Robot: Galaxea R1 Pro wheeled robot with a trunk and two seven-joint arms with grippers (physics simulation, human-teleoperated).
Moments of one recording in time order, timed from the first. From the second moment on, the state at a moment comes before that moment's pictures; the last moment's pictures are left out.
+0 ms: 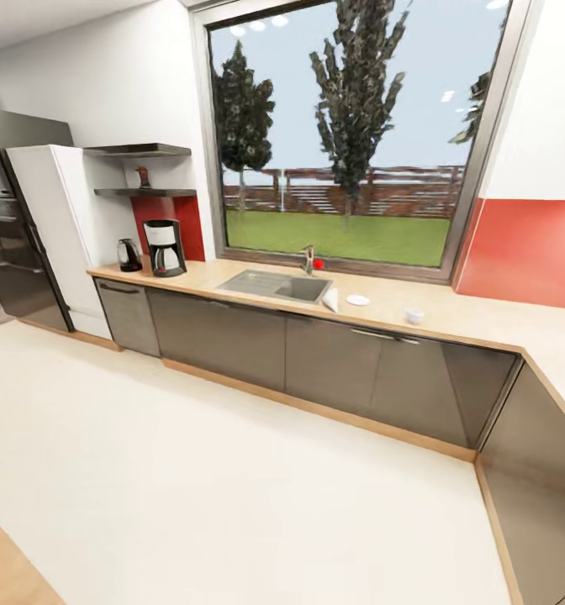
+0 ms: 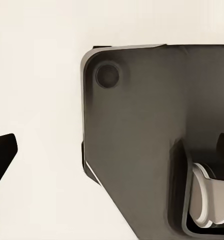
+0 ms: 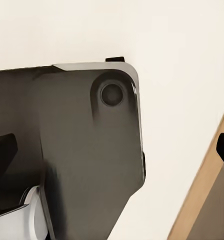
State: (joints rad) left arm 0.00 0.00 0.00 0.00 0.00 -0.25 -0.01; right arm 0.00 0.00 -0.10 -0.18 0.00 -0.06 0.00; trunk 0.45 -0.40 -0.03
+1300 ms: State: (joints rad) left arm 0.00 0.01 0.00 0.00 0.00 -0.26 -0.01; right arm 0.00 0.00 -0.10 -0.18 0.00 -0.06 0.00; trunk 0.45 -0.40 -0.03
